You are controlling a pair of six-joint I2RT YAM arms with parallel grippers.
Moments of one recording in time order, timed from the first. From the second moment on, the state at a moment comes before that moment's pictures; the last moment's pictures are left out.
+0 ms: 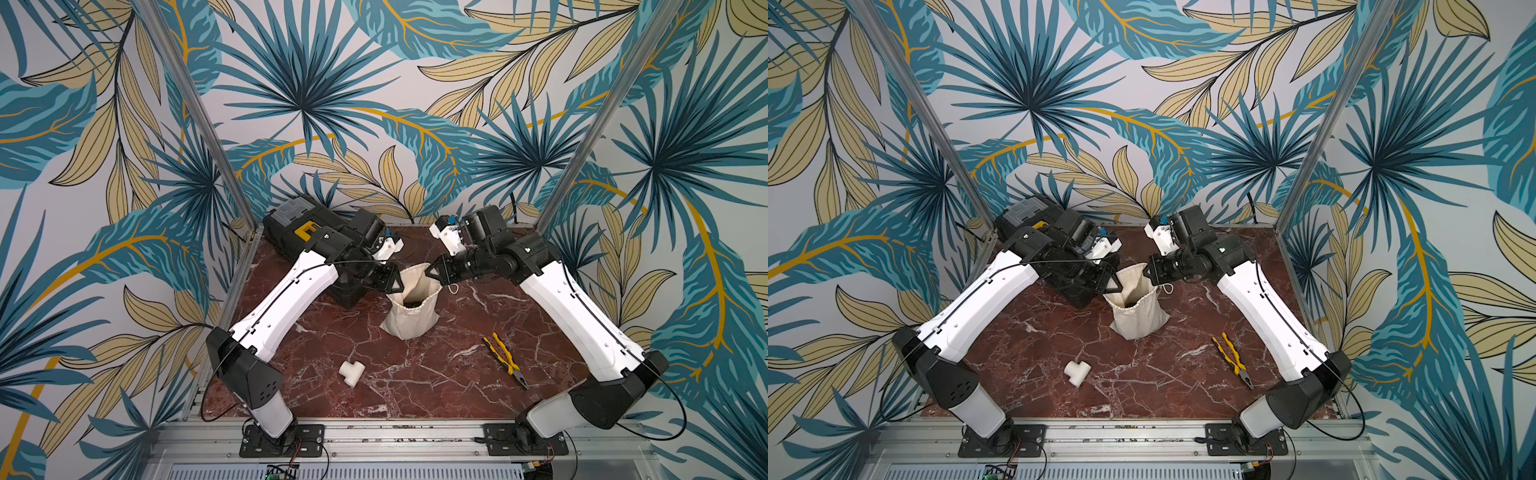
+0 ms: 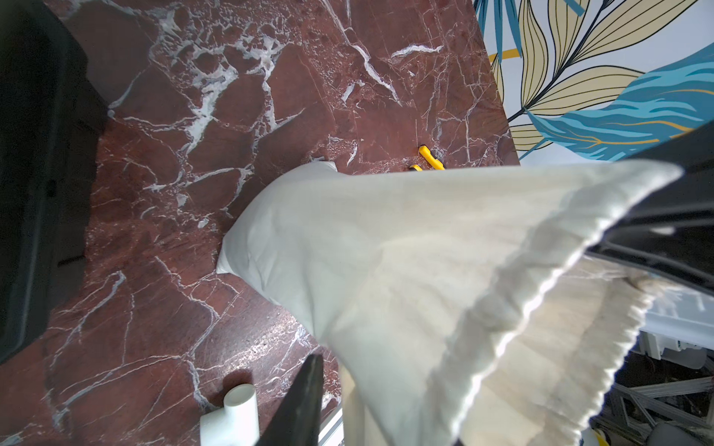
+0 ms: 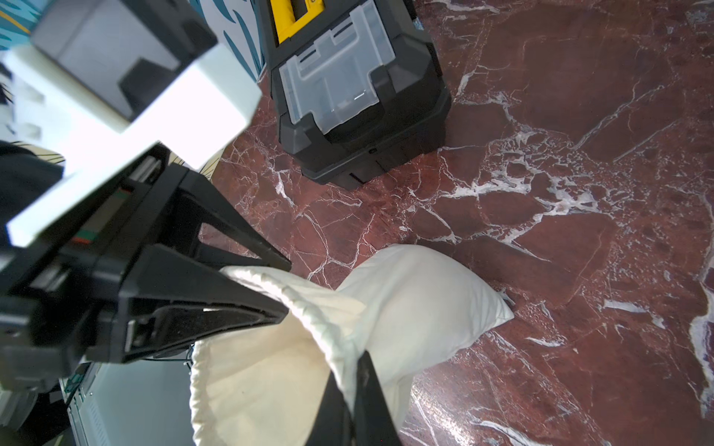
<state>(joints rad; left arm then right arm) -0.57 1.67 1.83 -1.22 0.46 -0.27 0.67 1.53 1.75 -1.06 -0.34 0.25</state>
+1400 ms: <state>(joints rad) -0.47 1.71 1.97 -1.27 0.51 -0.24 0.54 1.52 1.80 -0.99 -0.40 0.17</state>
